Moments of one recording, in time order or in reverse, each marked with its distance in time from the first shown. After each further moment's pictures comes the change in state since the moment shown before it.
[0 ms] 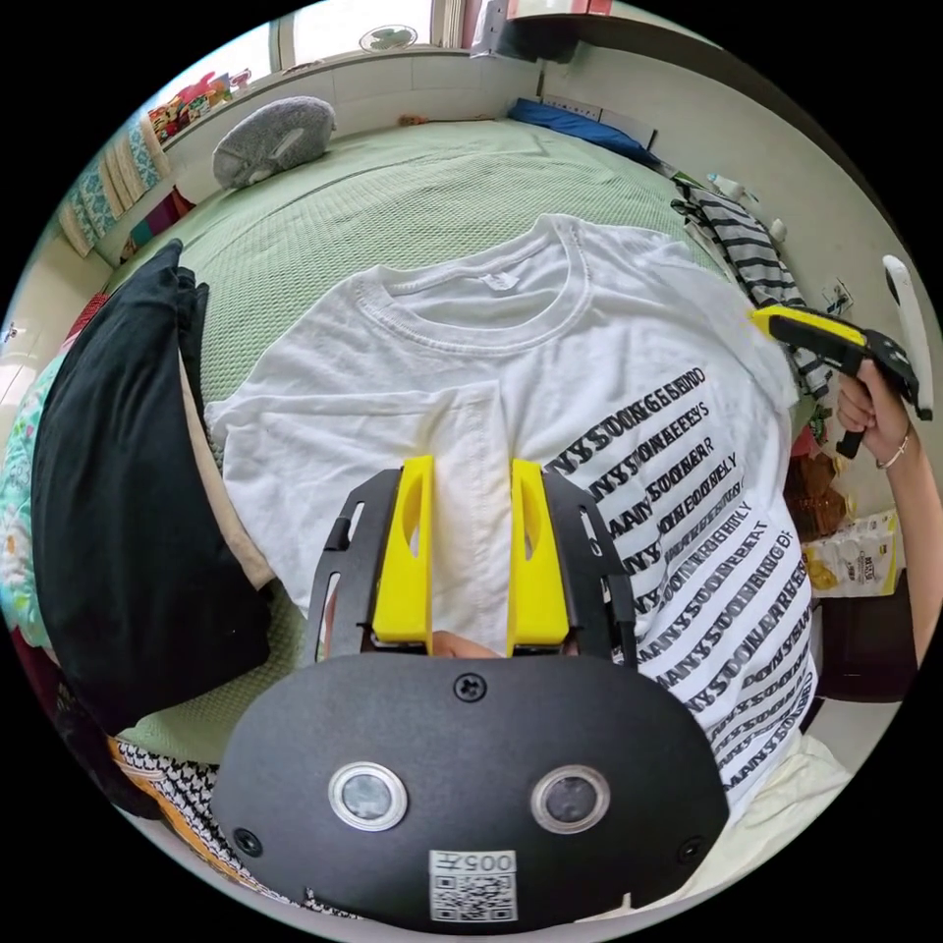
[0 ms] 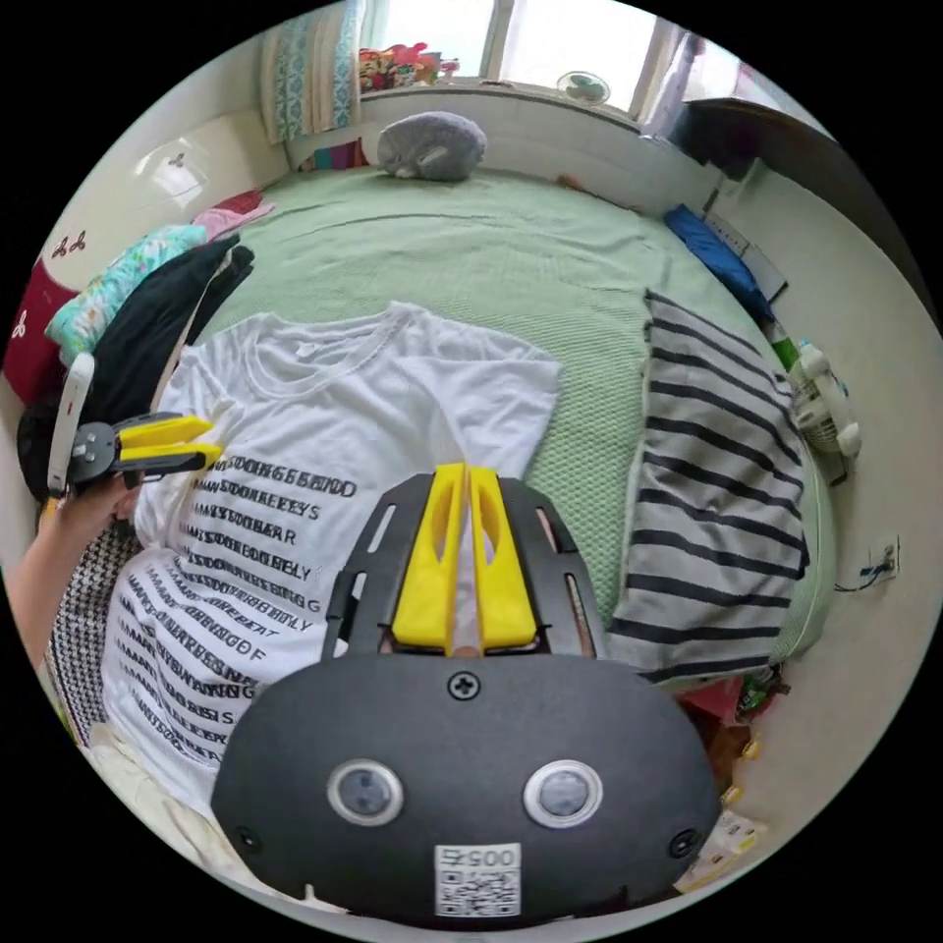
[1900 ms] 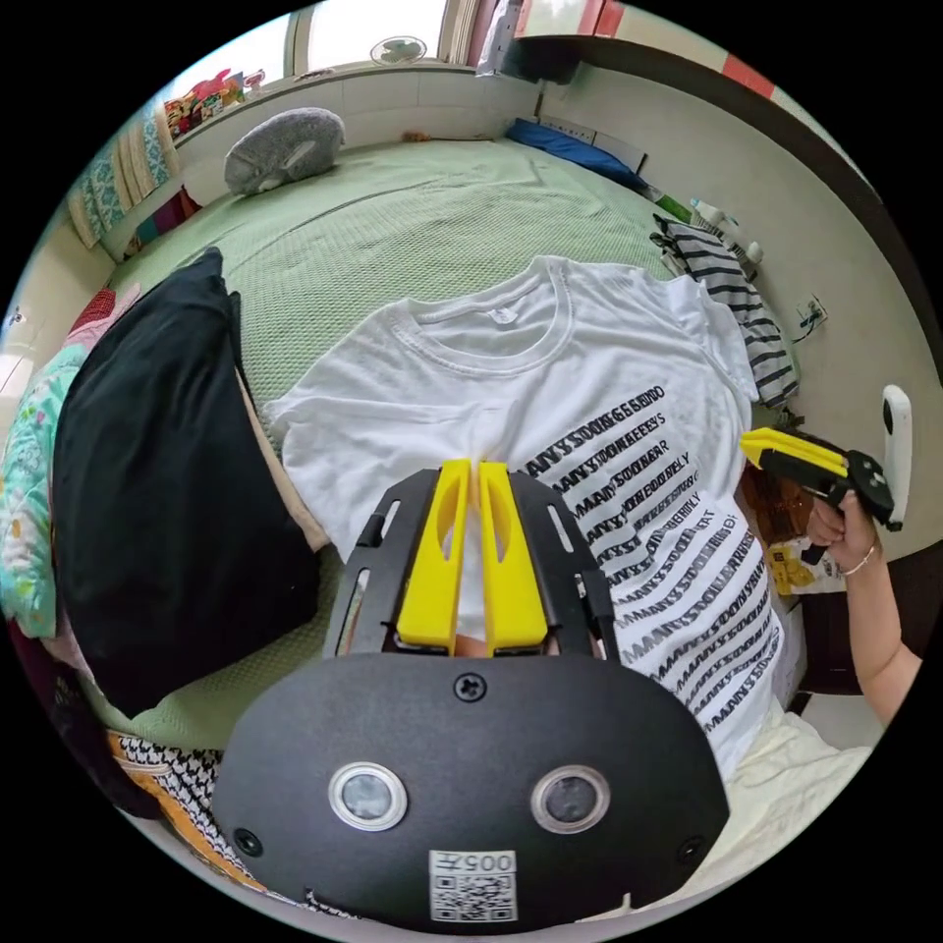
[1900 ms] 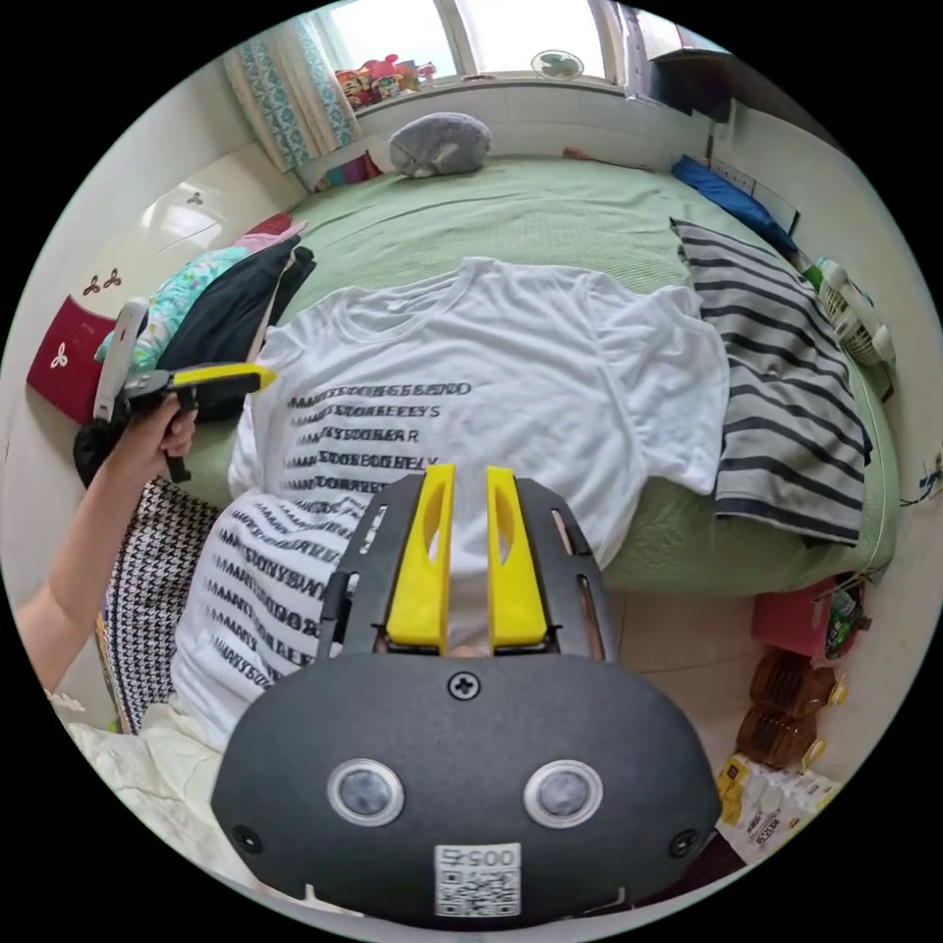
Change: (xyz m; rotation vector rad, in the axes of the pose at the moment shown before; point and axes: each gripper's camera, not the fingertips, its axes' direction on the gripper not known) left arm -0.062 0.046 -0.159 0.038 0.067 -0.008; right arm -0.039 0.109 -0.035 -0.046 -0.212 0.067
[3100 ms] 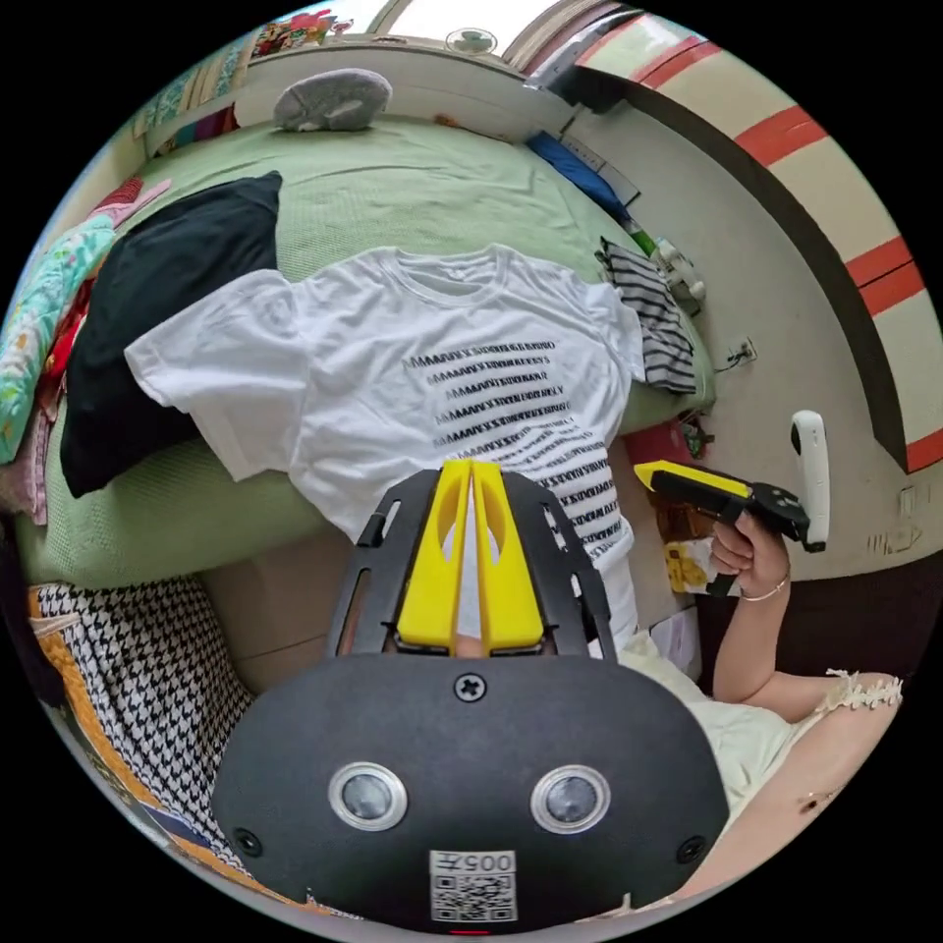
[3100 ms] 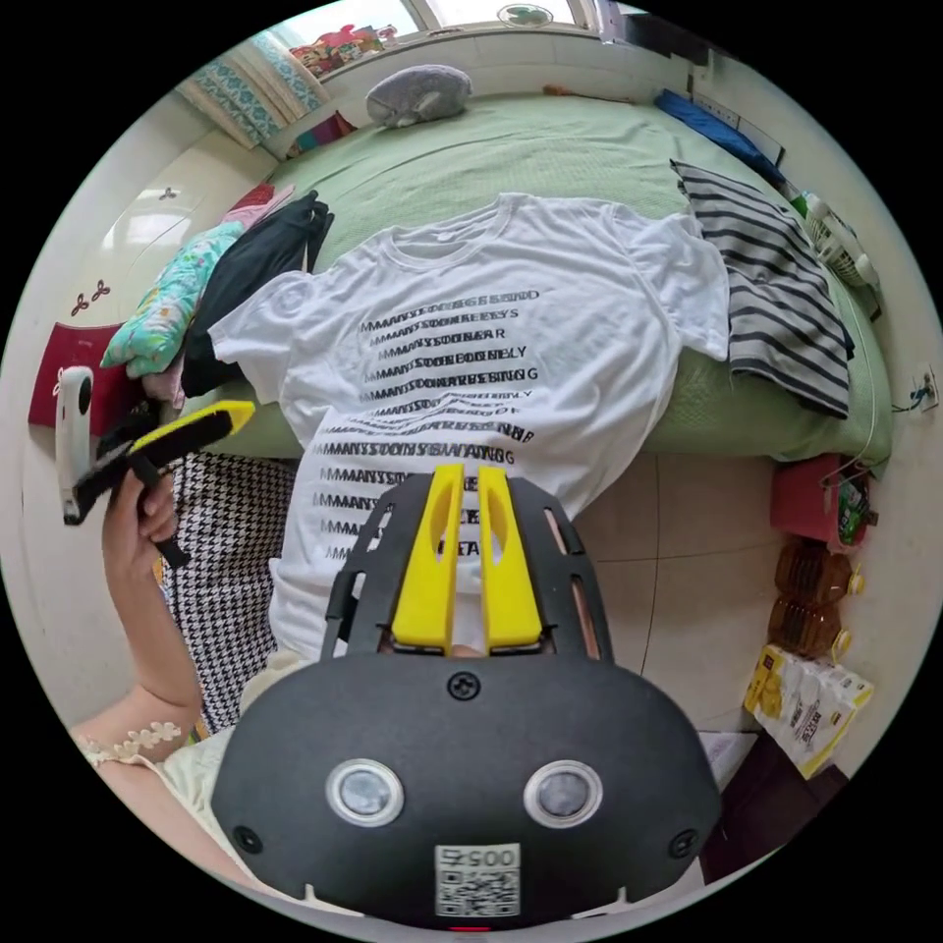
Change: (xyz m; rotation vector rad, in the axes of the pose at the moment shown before) left arm 0.048 0.107 -0.140 -0.091 0.208 -0.158; right arm -0.076 0.019 -0.040 -0.227 -0.023 0.146
